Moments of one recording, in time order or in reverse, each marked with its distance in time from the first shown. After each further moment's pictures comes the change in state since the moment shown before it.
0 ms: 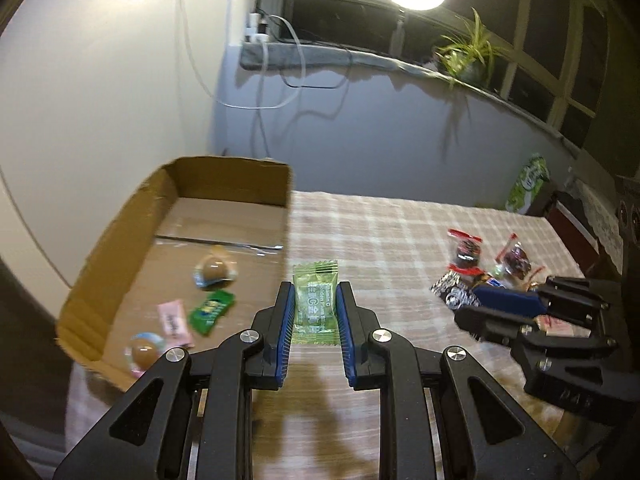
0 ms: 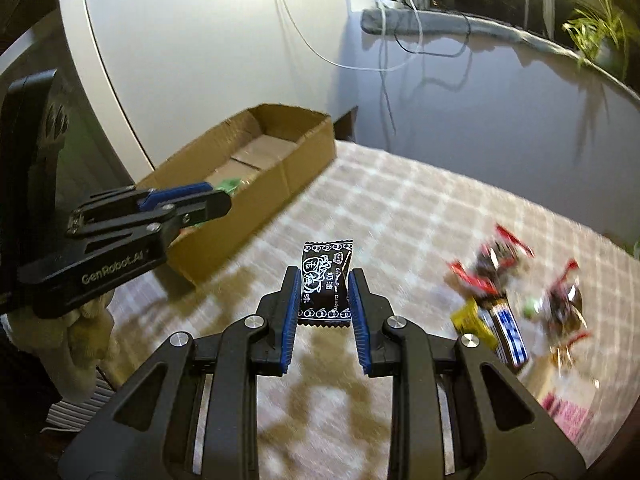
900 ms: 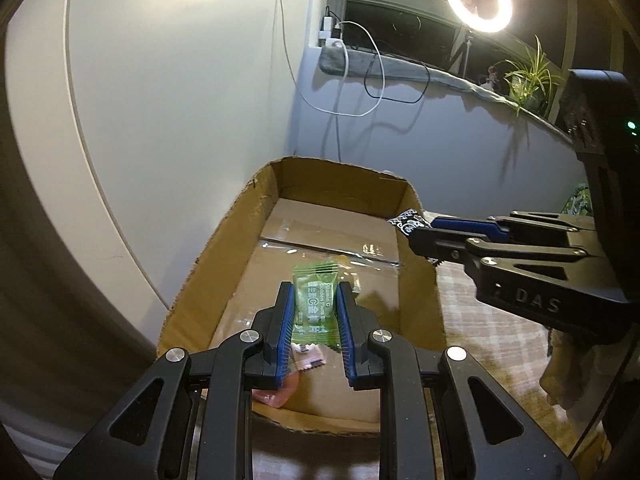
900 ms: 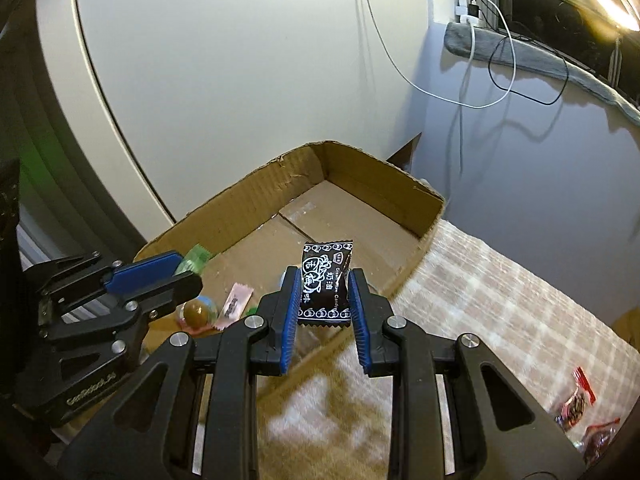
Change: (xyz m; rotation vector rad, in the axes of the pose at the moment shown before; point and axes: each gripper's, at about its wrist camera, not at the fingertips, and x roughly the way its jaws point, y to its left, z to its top) left arm -0.004 0.084 -0.001 -0.090 -0.023 0.139; right arm 0.100 0.071 0.100 -0.137 0.019 0.092
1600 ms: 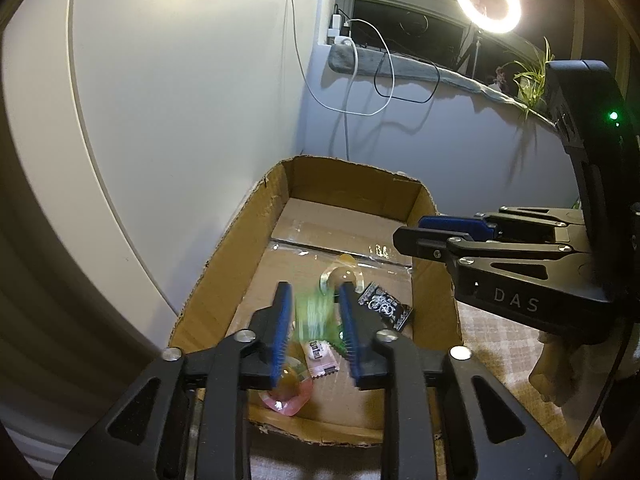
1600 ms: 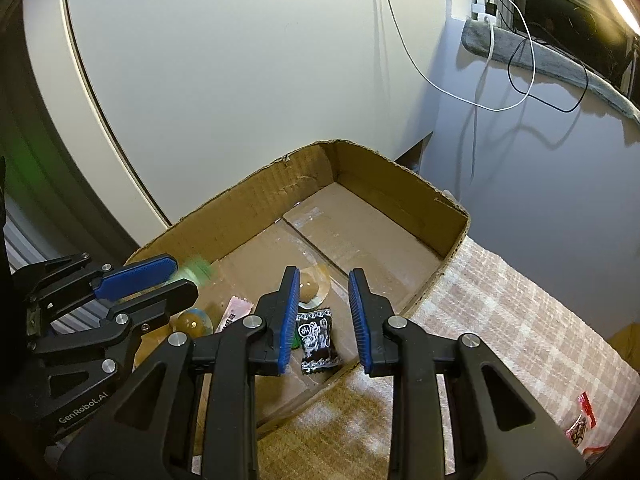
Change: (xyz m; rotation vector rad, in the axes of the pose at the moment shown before) left arm 0.005 0.005 0.003 -0.010 0.004 0.019; right arm 0.022 0.006 0.013 -0.037 0.024 0.009
